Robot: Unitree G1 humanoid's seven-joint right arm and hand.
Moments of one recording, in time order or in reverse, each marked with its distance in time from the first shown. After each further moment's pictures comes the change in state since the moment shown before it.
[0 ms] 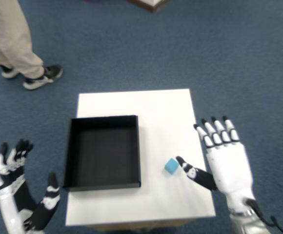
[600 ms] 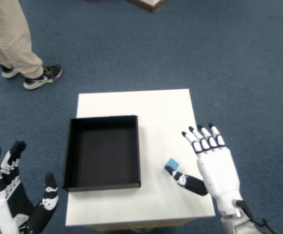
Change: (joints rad) arm -0.053 0.056 0.052 0.173 0.033 -0.149 -0.040
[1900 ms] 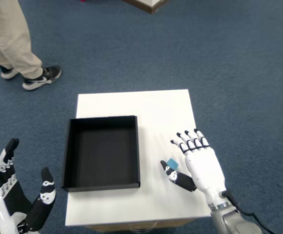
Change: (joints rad) arm -0.241 0.106 0.047 0.458 0.021 -0.118 -0.017
